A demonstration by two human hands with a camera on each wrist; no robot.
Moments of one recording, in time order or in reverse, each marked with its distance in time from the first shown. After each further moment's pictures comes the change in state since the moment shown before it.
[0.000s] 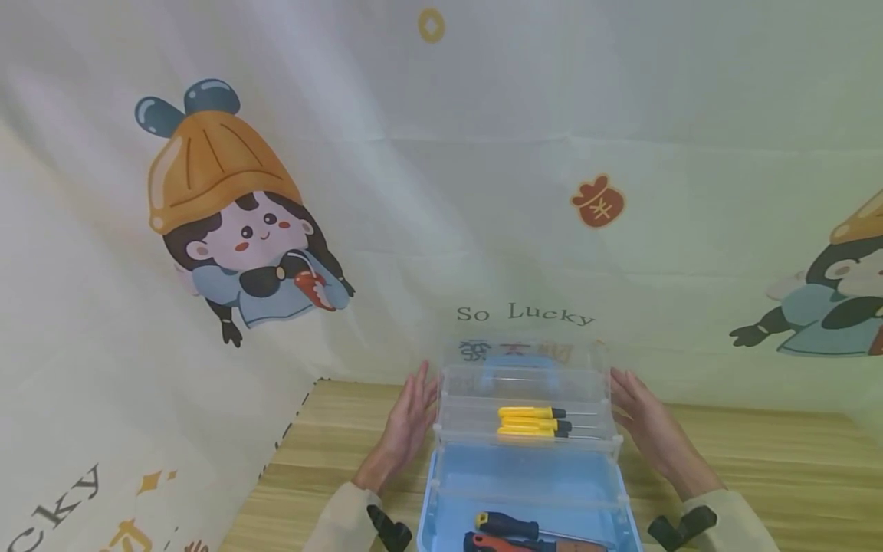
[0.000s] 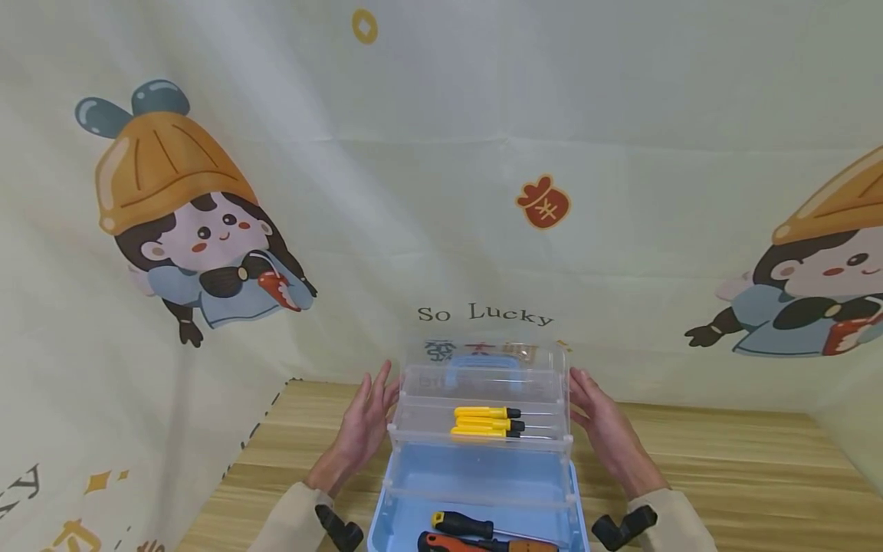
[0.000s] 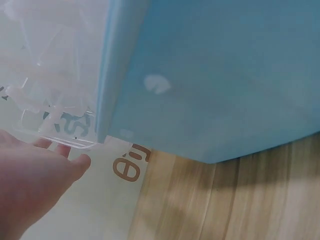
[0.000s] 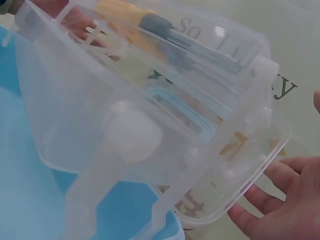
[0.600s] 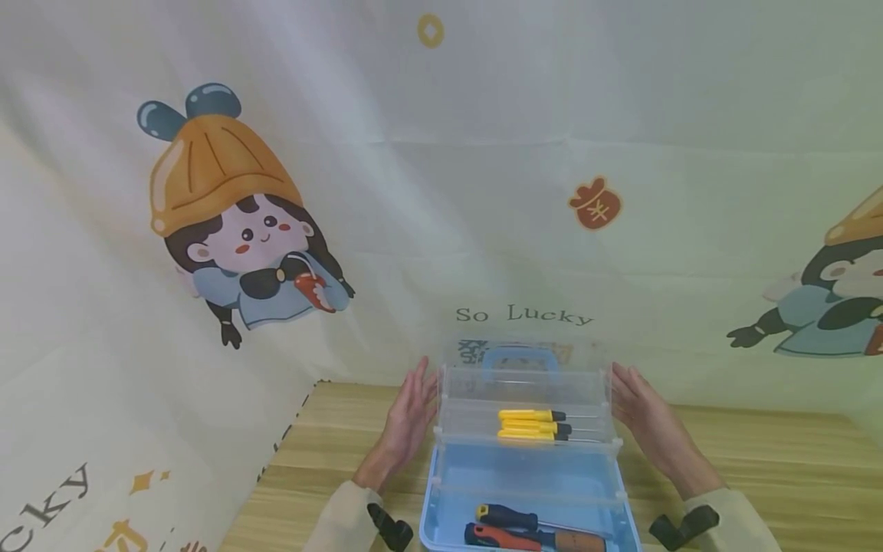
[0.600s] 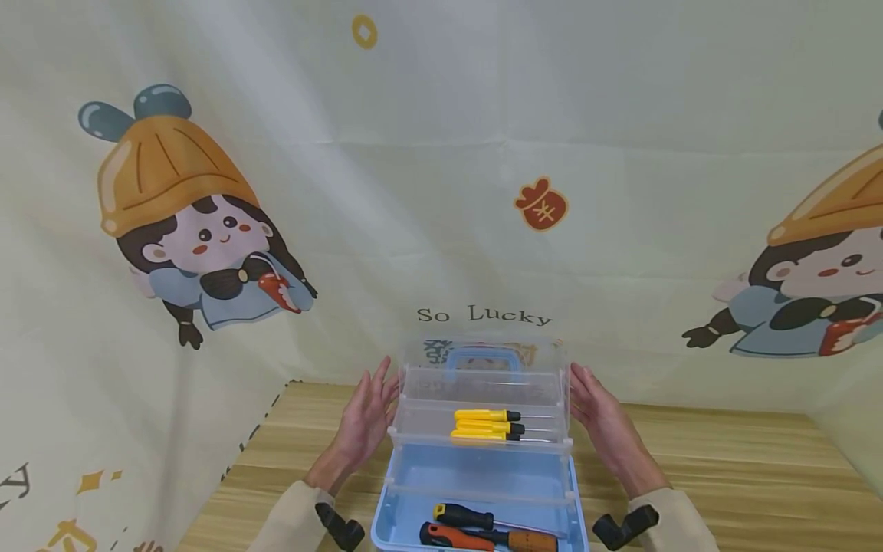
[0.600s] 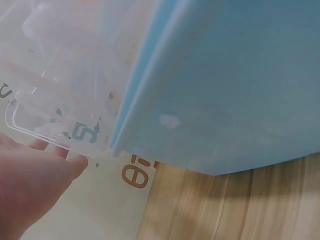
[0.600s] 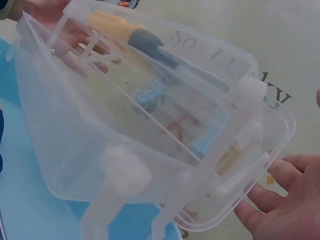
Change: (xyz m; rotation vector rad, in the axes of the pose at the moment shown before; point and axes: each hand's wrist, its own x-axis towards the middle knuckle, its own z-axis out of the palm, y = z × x) left_hand 0.004 0.006 0.002 -0.037 -0.002 0.043; right_hand -0.001 -0.007 -0.002 -0.009 -0.014 -0.034
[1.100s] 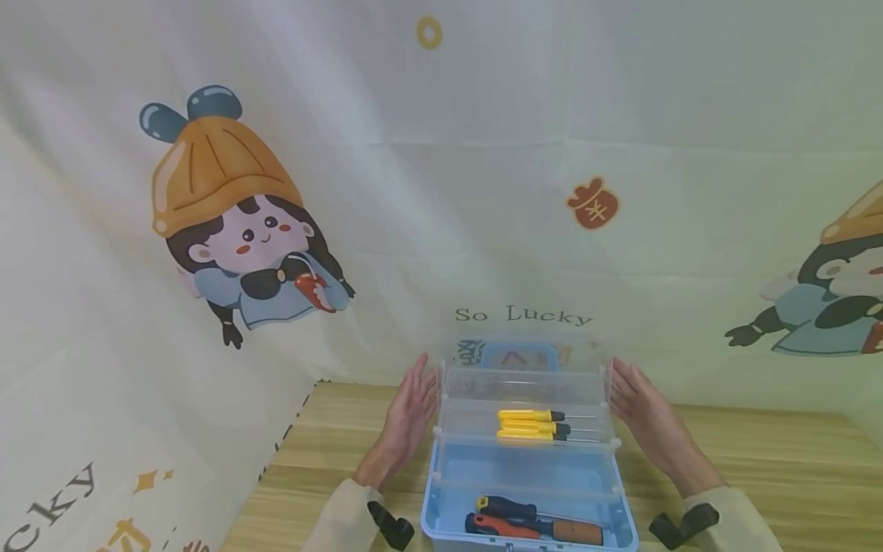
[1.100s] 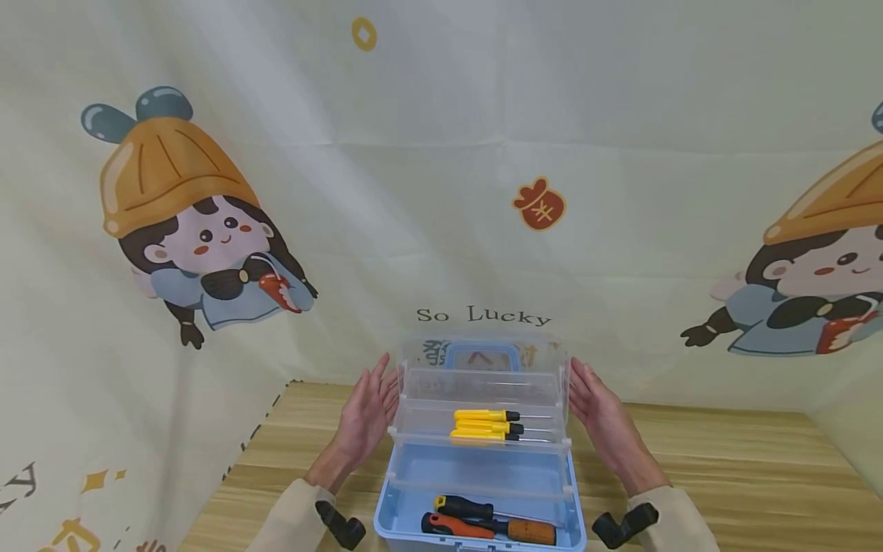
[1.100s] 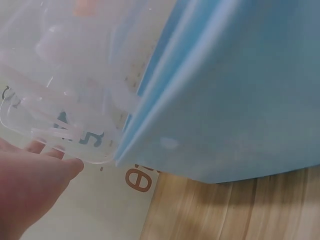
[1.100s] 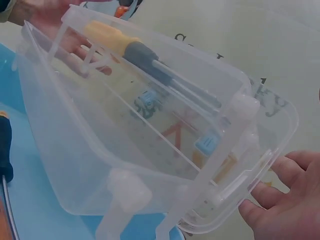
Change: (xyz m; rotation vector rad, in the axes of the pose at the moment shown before) left_hand 0.001 0.005 0.002 -0.040 0.003 0.042; right_hand -0.001 -0.005 0.001 0.056 -0.019 -0.040
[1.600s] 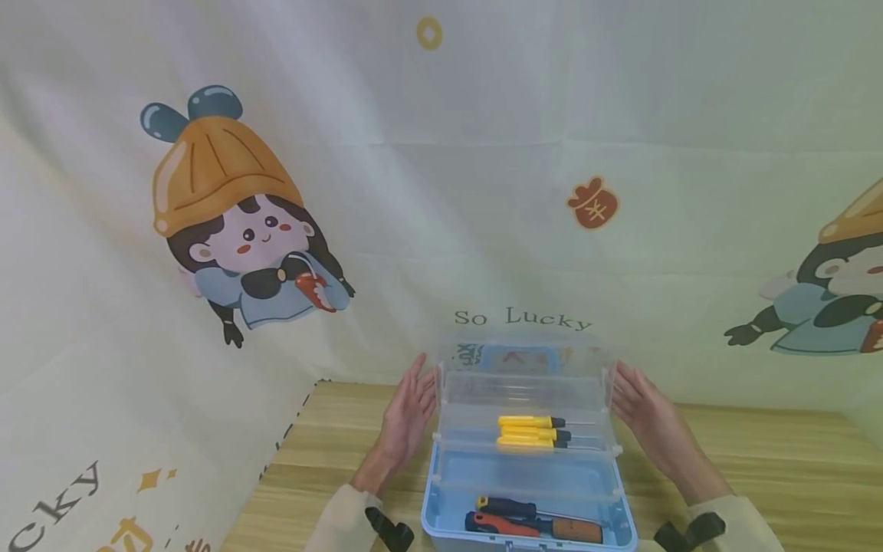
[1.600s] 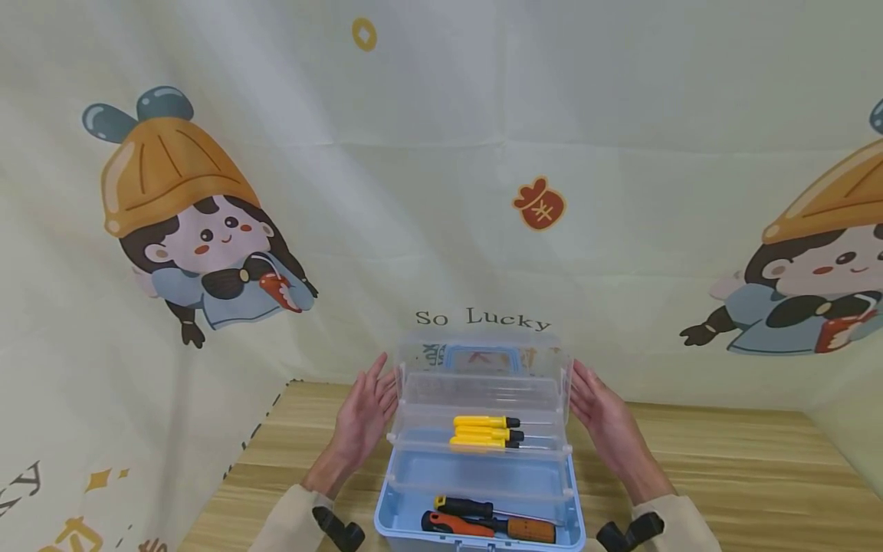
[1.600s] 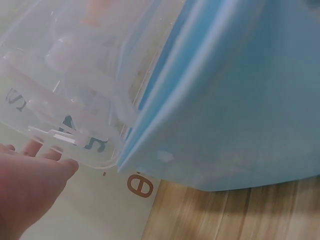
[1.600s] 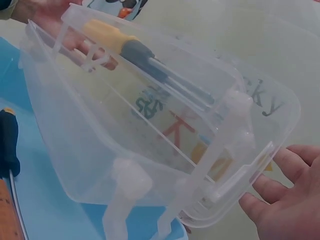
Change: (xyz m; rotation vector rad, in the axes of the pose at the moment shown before) left_hand -0.006 0.003 0.004 -0.081 0.040 0.057; right_hand -0.009 0.005 -0.002 0.062 -0.062 -0.146
